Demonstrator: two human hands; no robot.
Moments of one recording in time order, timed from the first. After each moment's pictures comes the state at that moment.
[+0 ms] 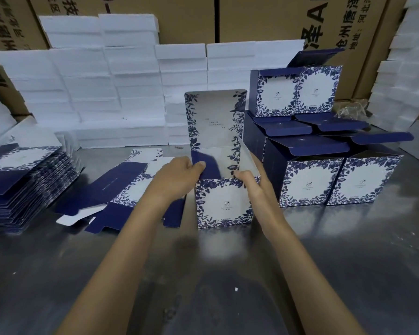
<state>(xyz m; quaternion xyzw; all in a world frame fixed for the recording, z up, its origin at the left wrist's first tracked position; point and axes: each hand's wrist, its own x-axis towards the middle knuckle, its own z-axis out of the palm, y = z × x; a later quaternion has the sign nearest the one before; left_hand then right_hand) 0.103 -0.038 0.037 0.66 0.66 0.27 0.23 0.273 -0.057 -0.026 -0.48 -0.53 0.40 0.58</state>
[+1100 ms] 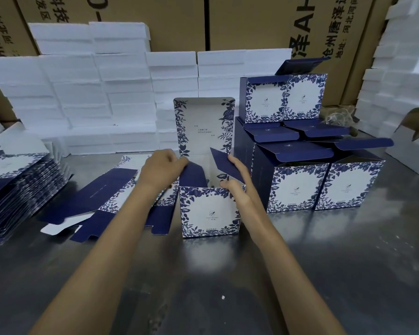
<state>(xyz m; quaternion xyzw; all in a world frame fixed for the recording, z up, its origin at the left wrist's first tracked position) 0.096 0.006 0.032 0.64 0.63 0.38 0.23 0.279 -0.057 -0.027 -0.43 -0.57 0.42 0.56</state>
